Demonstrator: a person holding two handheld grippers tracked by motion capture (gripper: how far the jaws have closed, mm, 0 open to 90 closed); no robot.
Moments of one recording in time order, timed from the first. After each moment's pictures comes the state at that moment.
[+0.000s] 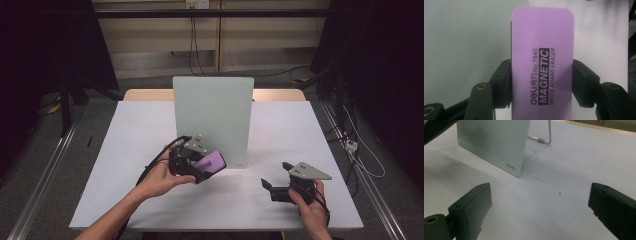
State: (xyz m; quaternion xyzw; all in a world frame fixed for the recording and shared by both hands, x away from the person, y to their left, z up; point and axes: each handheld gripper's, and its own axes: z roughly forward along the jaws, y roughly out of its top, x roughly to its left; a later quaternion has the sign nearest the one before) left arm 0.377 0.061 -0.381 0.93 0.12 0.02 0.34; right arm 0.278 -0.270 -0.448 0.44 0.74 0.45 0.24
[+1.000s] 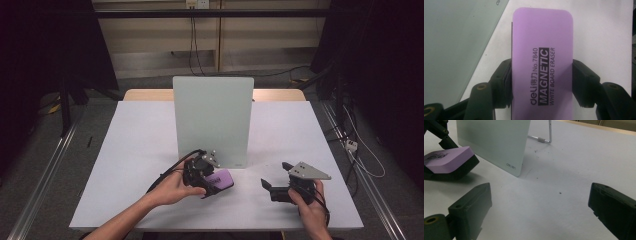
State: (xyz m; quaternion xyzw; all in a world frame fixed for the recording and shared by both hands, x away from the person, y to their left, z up) left arm 0.368 0.031 -0.423 0.95 0.11 -0.04 0.29; right arm 0.278 -0.269 -0.448 0.44 0.74 0.45 0.24
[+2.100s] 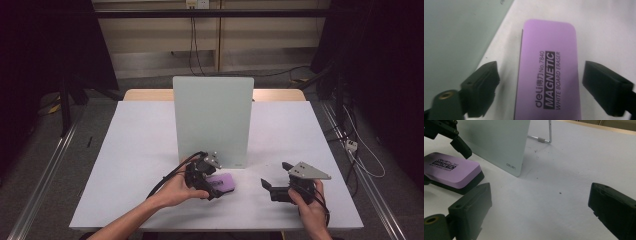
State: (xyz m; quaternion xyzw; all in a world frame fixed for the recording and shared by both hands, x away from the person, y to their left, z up) left arm 0.368 0.027 -0.435 0.94 0.13 -0.03 0.30; right arm 0.279 -0.269 -0.449 0.44 0.74 0.45 0.24
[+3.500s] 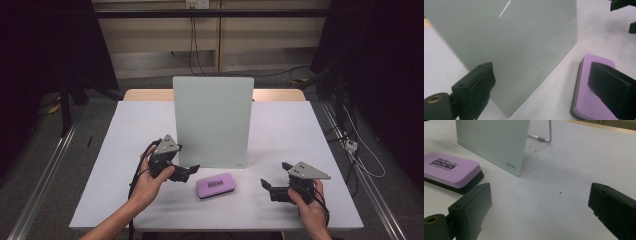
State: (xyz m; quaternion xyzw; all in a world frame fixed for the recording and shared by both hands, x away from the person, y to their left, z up) left arm 0.374 0.123 -0.405 0.84 0.26 0.12 0.46; right arm 0.279 -0.269 -0.449 0.44 0.74 0.45 0.24
